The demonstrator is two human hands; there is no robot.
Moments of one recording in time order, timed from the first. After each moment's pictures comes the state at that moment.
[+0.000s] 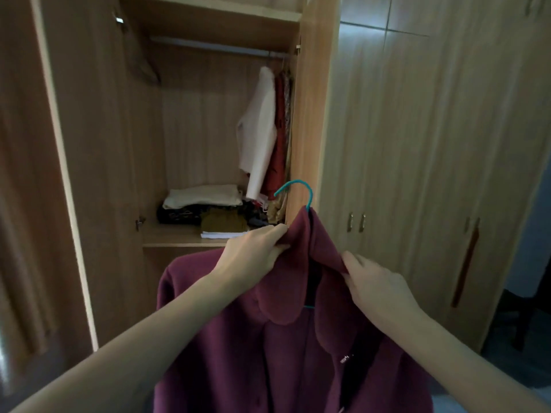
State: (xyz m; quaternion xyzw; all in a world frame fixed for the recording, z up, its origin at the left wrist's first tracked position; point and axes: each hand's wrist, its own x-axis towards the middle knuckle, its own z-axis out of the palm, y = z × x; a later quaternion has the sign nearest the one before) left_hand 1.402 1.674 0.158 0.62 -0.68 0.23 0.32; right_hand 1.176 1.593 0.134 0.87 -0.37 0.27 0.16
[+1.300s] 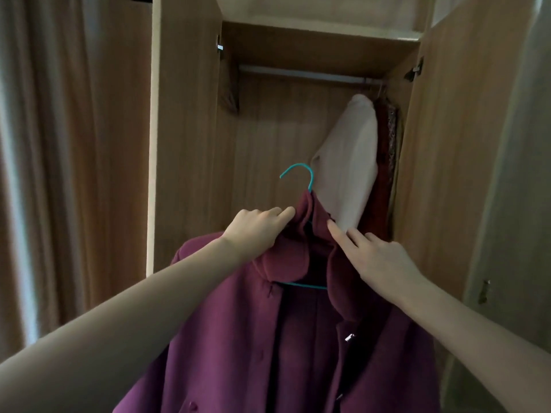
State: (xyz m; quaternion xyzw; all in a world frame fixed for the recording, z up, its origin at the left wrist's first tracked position) left_hand 1.783 1.608 0.234 0.68 -0.59 0.43 0.10; right_hand 1.561 1.484 0.211 0.84 -0.21 0.28 0.41
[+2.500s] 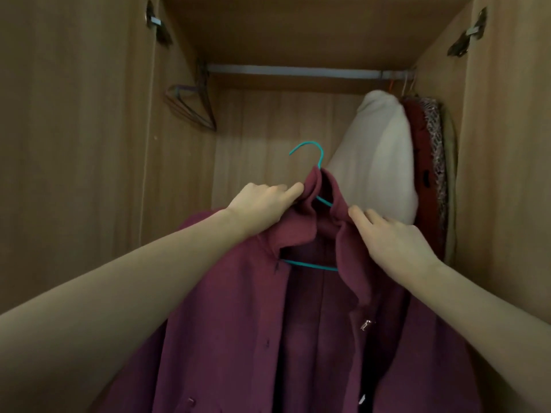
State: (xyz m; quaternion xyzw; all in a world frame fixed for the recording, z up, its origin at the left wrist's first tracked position) left_hand 1.945 1.248 0.340 0.64 -0.55 0.53 0.05; right_hand 1.730 1.113 0.297 0.80 -0.24 0.37 0.41
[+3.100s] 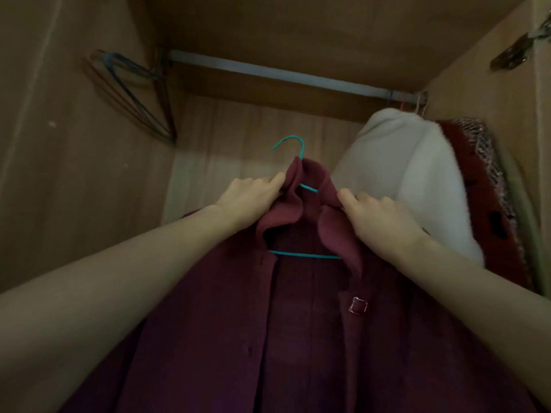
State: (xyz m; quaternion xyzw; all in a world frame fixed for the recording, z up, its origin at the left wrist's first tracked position) left_hand 2.114 1.060 0.420 0.64 -0.54 0.52 0.16; right_hand 1.890 0.969 0.404 0.75 -0.29 0.36 0.47
